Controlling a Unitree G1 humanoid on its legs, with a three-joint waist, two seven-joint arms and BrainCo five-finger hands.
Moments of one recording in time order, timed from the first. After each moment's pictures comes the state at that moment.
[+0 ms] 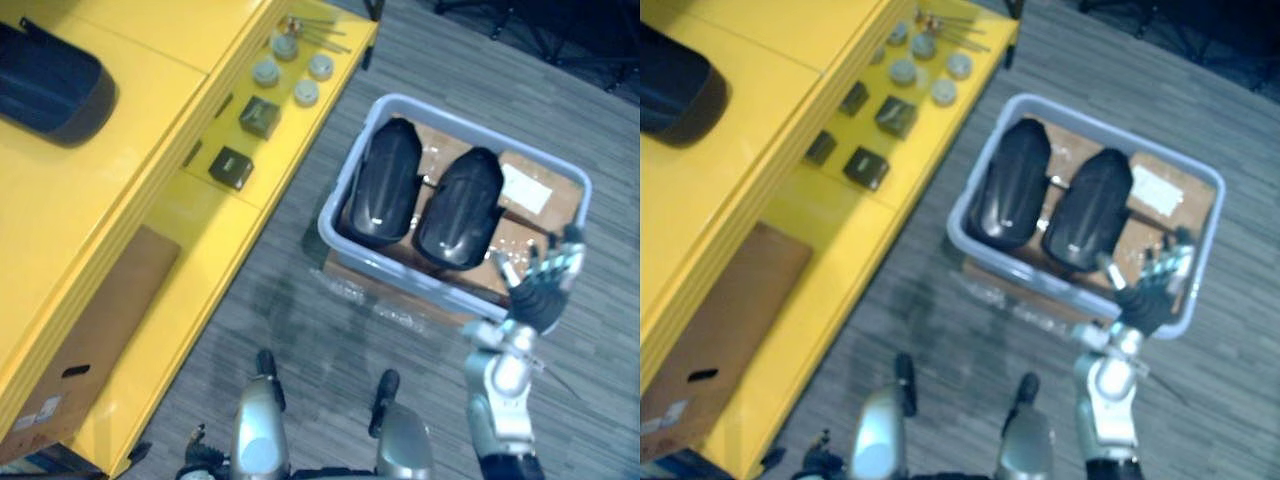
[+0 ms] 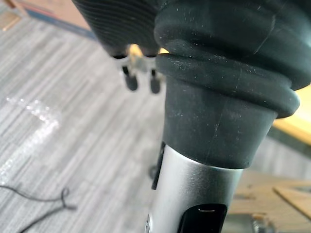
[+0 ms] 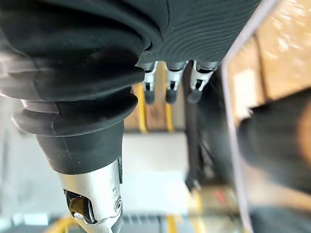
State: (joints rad) left arm 0.15 0.18 -0.07 0.83 -0.20 -0.02 0.31; right arm -0.15 -0.17 -0.11 -0.03 0.21 -0.45 -0.68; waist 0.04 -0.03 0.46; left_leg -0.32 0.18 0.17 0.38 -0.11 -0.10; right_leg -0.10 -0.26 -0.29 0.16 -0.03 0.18
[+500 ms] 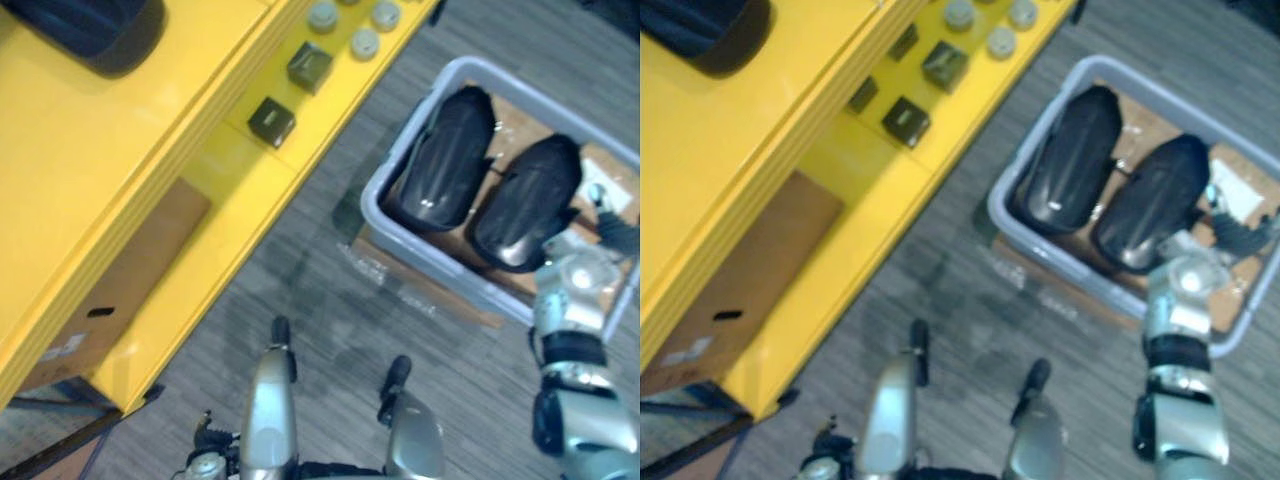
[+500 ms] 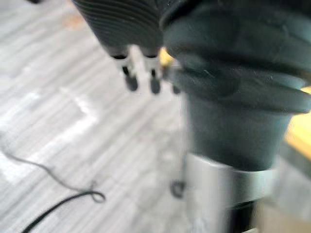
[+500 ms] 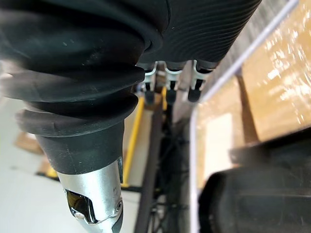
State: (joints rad) left arm 0.07 0.12 -0.06 0.89 -0.28 0.00 0.32; right arm -0.73 -0.69 -0.27 0.81 0.56 -0.18 -0.70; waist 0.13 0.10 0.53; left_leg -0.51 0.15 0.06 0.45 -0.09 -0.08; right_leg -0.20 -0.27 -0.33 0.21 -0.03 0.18
